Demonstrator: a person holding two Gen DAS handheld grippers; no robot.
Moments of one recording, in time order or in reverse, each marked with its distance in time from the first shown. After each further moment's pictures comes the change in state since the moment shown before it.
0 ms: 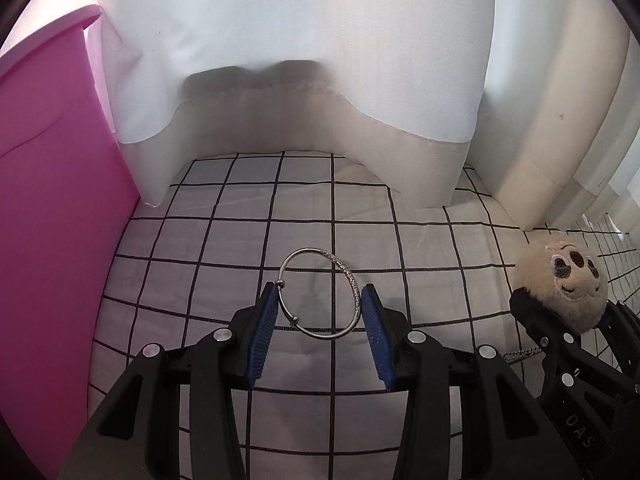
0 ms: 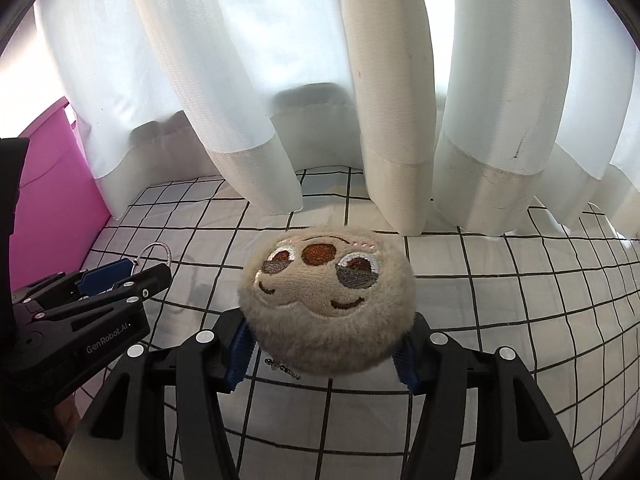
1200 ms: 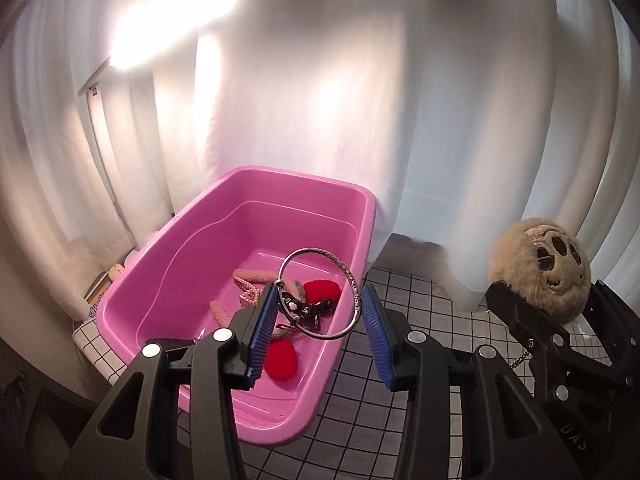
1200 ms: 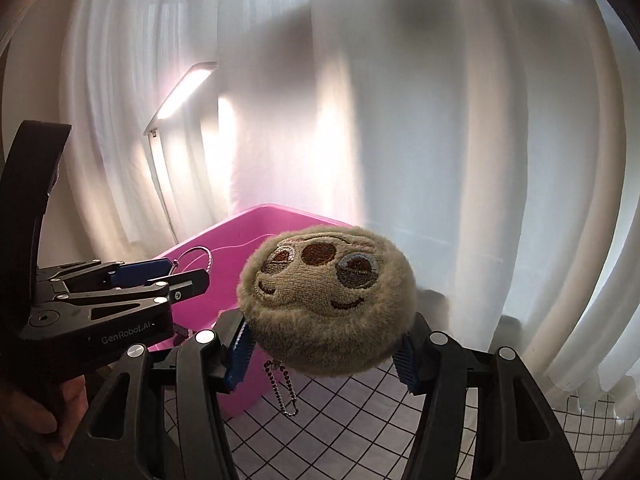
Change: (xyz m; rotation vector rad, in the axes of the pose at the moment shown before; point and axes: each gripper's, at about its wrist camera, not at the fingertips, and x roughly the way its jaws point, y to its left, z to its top) left arm -0.279 0.177 0.014 -0.262 -0.275 0.185; right arm -0.202 0.201 0.073 -0.400 -0.299 0.408
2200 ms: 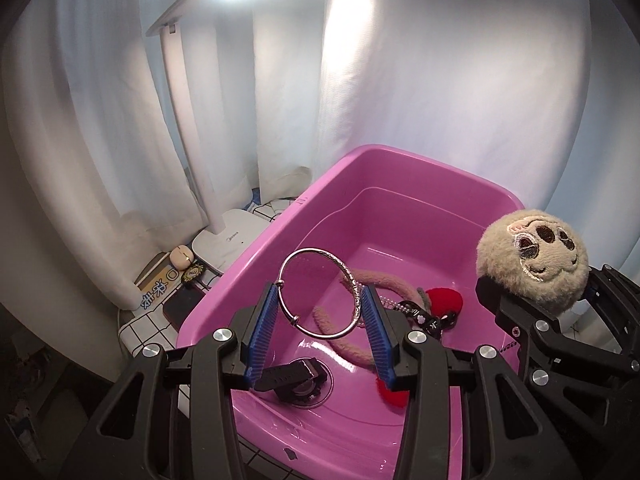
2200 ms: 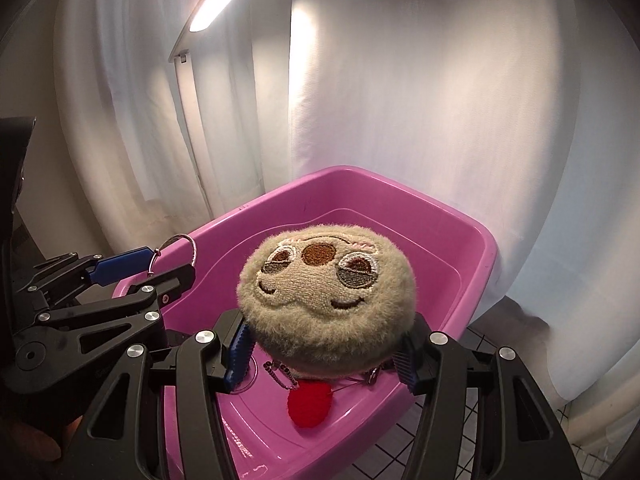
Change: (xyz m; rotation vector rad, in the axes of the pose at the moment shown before) left arm 0.062 0.117 0.011 -0.092 0.075 0.190; right arm 0.148 0.094 0.032 -0.099 0.202 0.099
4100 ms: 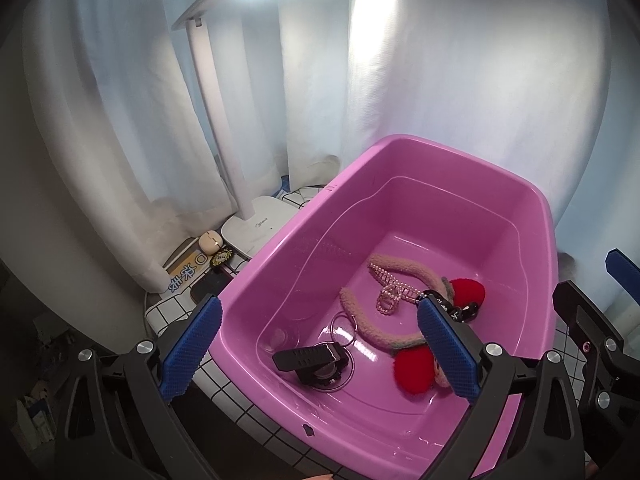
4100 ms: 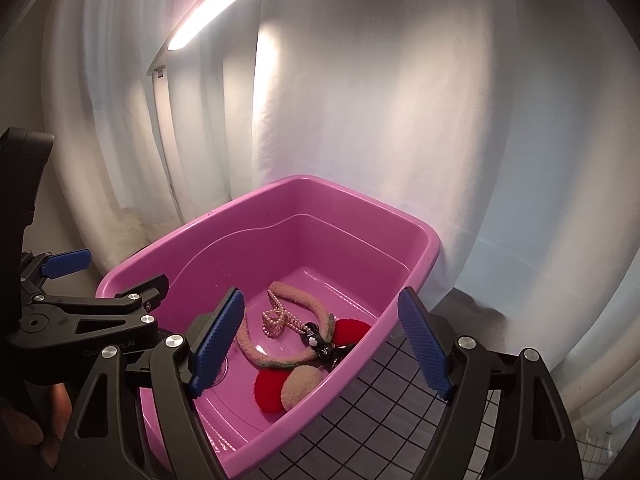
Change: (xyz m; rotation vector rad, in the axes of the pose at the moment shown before) left arm -0.009 0.004 -0.001 -0.015 0.044 0.107; right arm -0.027 -0.010 -0.005 0.019 -0.042 -0.118
